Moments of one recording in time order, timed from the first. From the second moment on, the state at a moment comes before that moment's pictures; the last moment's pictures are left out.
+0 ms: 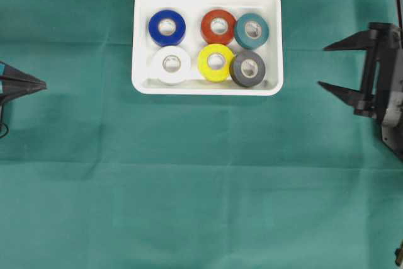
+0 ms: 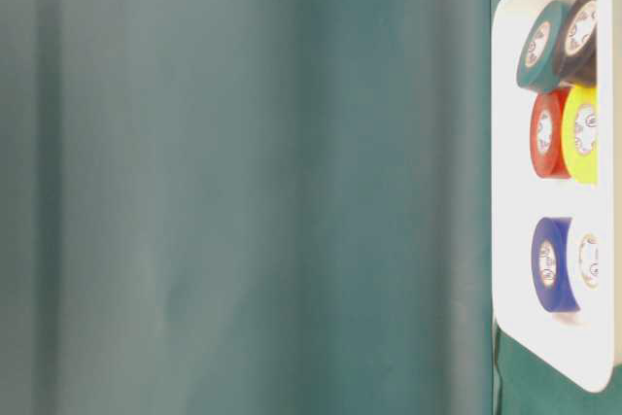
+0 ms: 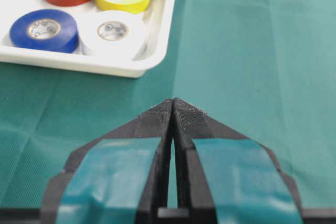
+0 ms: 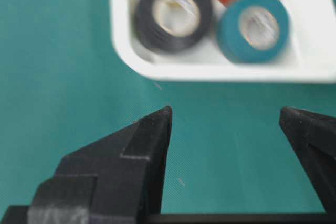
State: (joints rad) left arm 0.10 -1.40 1.51 -0.03 0.09 -0.03; right arm -0.18 -0.95 1.34 -0.85 0.26 0.74
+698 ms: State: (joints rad) left arm 0.11 -1.40 1.51 -0.03 0.09 -0.03; right arm -0.26 -1.13 1.41 -0.85 0.12 0.90
